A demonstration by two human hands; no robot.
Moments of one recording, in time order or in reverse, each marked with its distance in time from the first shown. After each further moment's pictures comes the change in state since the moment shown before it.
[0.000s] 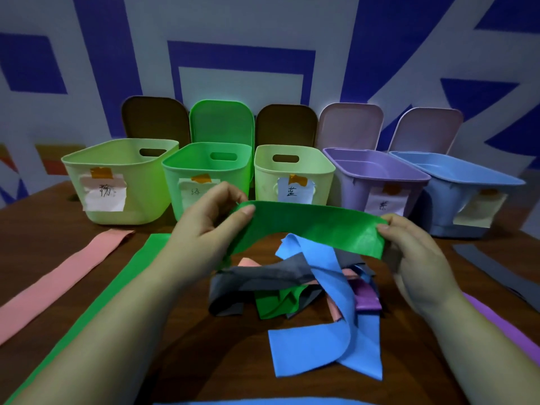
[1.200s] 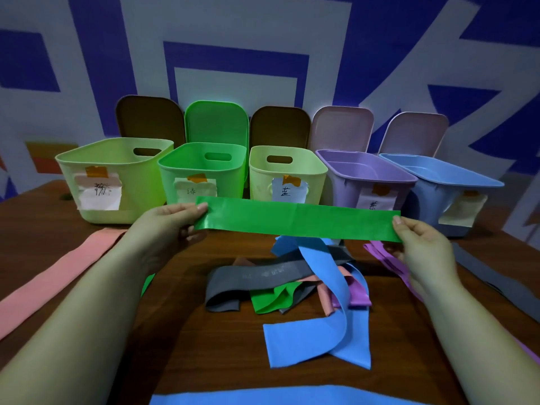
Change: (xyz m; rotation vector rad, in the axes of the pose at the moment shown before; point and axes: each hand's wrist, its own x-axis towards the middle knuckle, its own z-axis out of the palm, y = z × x) left_hand 0.009 -0.026 -0.037 -0.489 0.208 -0.709; right_hand 0.025 0.013 -0.044 -0.253 0.441 0.070
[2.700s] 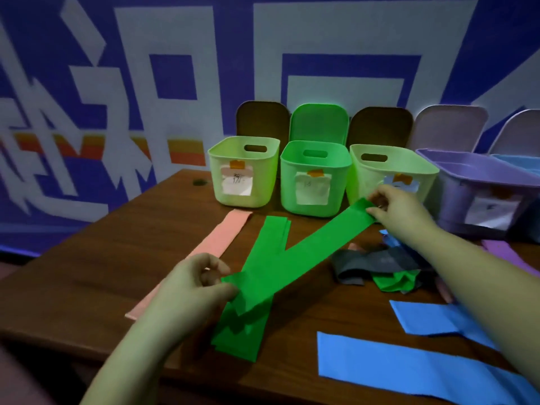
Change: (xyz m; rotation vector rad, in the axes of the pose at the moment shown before) left_hand -0.161 0.007 -0.131 0.620 0.191 0.038; right_hand -0.058 -0.041 0.161 -0.870 -0.494 -0.496
